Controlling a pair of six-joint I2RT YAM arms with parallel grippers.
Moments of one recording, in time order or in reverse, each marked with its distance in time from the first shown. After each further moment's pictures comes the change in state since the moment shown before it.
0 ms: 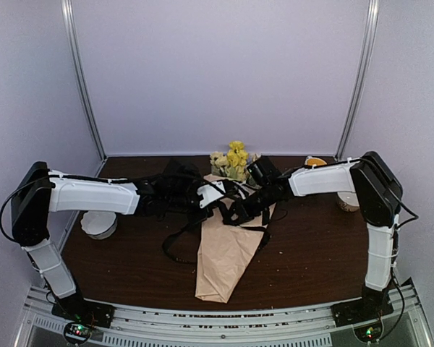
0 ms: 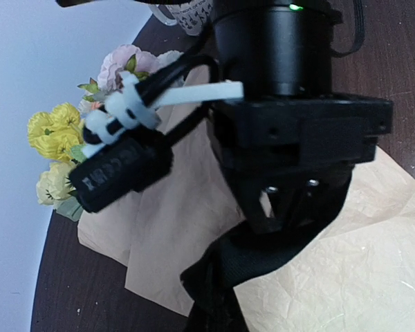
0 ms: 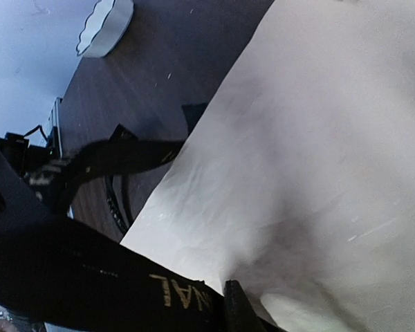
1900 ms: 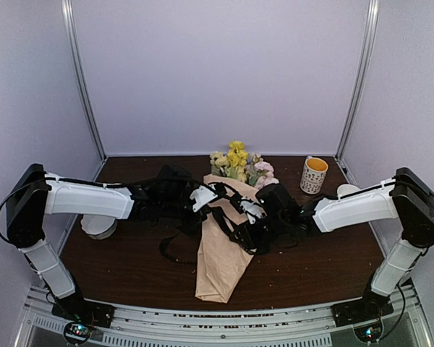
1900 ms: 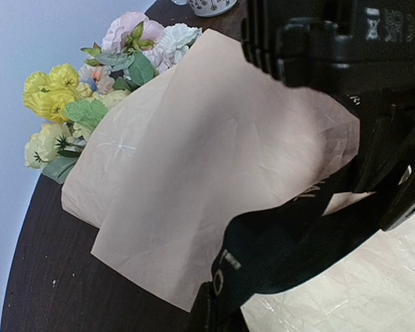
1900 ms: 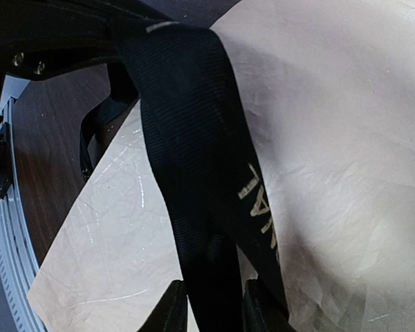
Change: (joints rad) left arm 0.022 -0.041 -0.096 0.035 0.005 -0.105; right arm 0.218 -0.353 -0.488 0.328 0.428 0.063
